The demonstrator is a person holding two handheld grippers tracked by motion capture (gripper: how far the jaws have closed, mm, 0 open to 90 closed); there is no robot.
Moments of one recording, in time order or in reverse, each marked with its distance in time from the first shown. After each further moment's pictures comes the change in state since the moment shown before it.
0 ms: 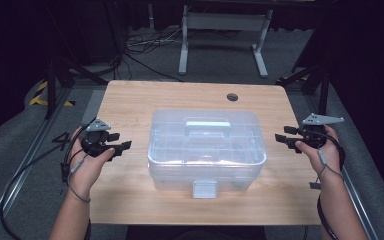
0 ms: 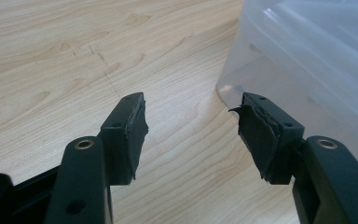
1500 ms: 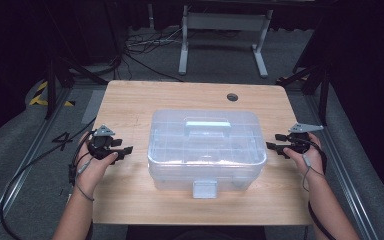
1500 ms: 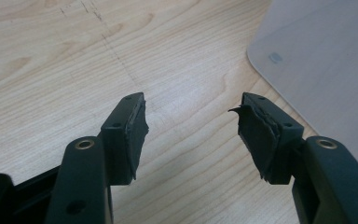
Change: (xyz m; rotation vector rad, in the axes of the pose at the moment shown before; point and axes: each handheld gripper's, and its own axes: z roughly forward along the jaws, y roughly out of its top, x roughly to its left) left arm 0.020 -0.028 0.041 0.053 -0.024 -0.004; right arm -0.020 -0.047 0.058 0.052 0.017 0.002
